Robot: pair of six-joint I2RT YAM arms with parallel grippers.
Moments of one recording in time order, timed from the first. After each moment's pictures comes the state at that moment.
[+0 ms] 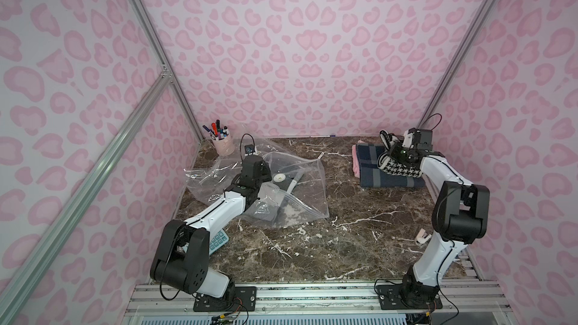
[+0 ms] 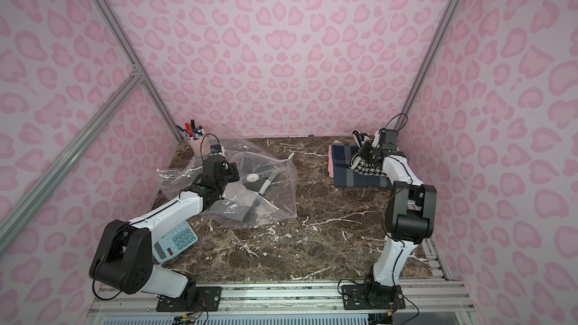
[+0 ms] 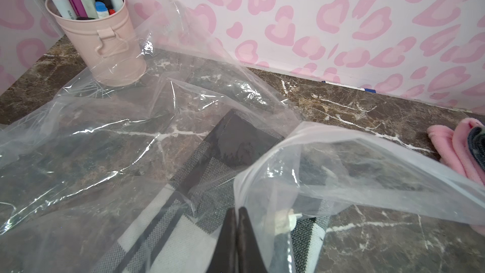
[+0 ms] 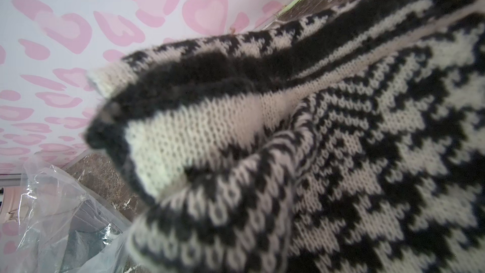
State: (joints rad) left arm -0.31 1.49 0.91 0.07 -0.26 -0.39; right arm -0.11 1.89 1.43 -0.28 -0.33 0.43
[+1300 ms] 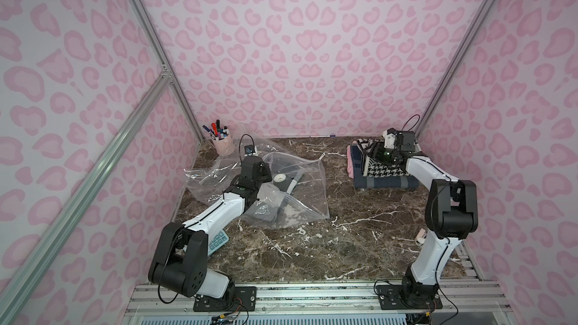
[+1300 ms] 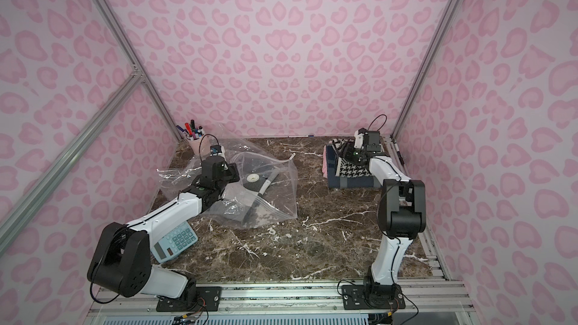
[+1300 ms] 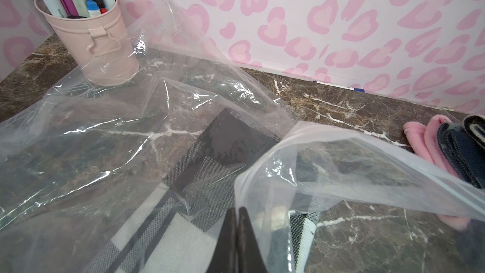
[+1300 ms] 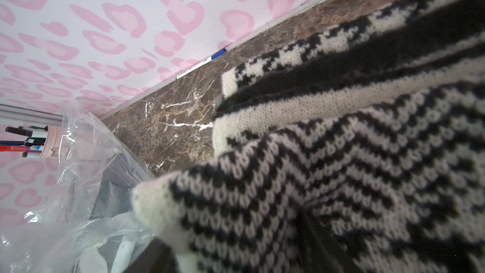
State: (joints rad) left arm -0.31 1.47 0.90 0.07 -0.23 -0.39; right arm 0.01 1.90 1.41 -0.21 -0.44 0.39
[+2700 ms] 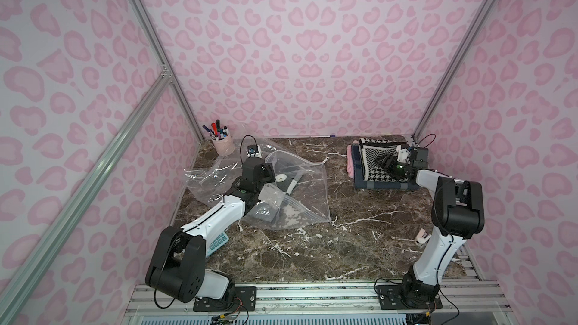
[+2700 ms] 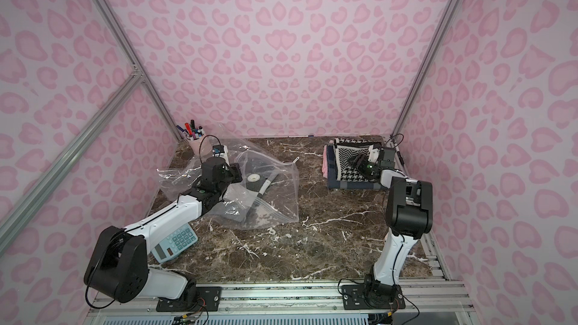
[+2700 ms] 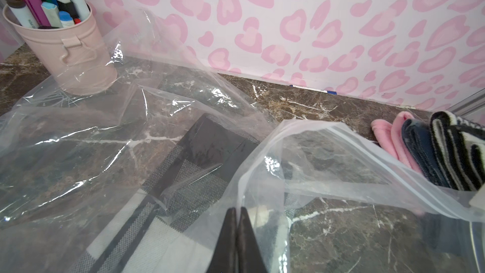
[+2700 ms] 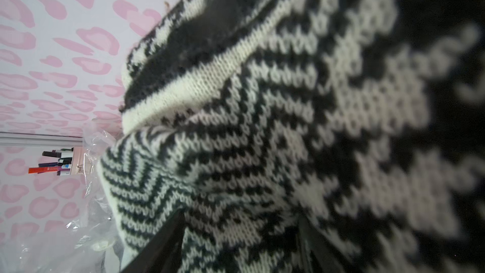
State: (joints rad) left arm -0.35 1.42 0.88 0.11 -0.20 -0.39; right arm -0.15 1.95 1.19 0.04 -0.61 0.49
